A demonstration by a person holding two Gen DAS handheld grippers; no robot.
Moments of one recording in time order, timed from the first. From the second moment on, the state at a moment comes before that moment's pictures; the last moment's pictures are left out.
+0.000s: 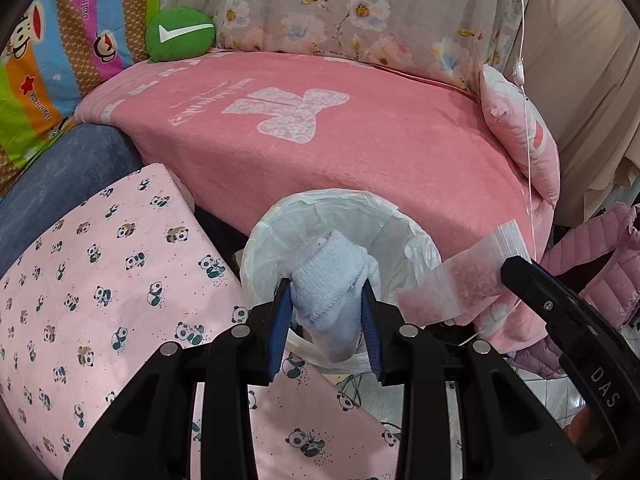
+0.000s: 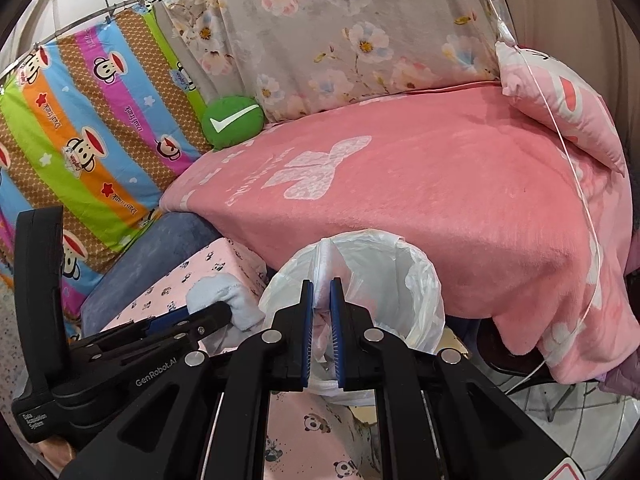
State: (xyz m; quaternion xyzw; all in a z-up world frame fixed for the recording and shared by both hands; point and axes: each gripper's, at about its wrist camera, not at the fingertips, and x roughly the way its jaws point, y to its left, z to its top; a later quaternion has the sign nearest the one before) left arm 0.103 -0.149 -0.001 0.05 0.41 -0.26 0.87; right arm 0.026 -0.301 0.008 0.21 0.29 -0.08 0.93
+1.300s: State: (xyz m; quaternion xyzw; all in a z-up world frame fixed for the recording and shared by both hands) left arm 0.124 -0.119 0.000 0.08 0.37 -0.15 0.91; right arm 0.058 -0.284 0.018 0.13 0.32 -0.09 0.93
